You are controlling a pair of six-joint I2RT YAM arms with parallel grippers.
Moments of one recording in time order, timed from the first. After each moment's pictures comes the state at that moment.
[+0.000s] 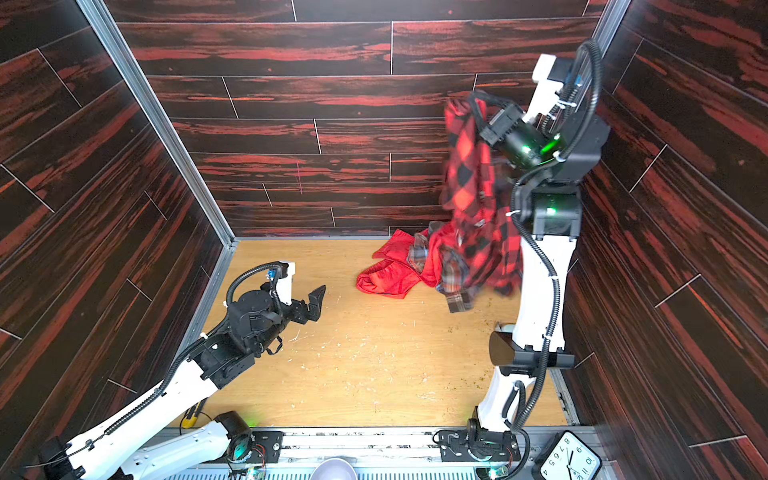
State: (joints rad) left arm -0.67 0.93 0.84 -0.15 -0.30 -0.17; right arm 0.02 1.89 2.67 -0.20 -0.71 0.96
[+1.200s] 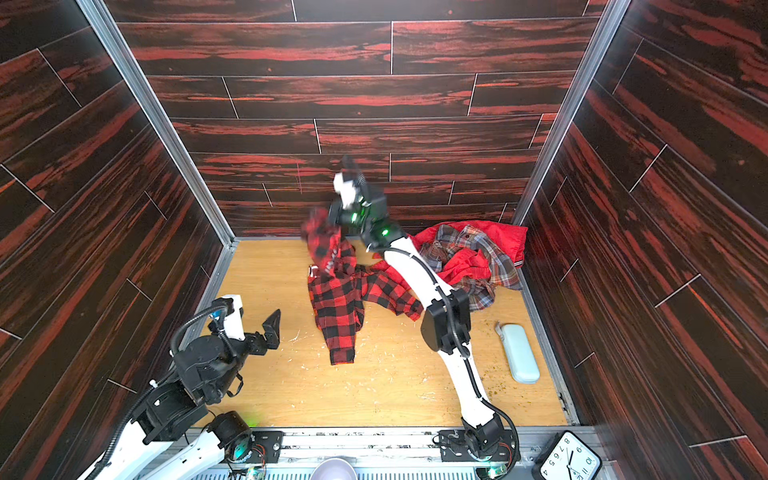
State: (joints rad) left arm -0.67 0.48 0.69 -0.47 -0.48 -0.24; right arm 0.62 2.33 2.30 -0.18 -0.69 0.82
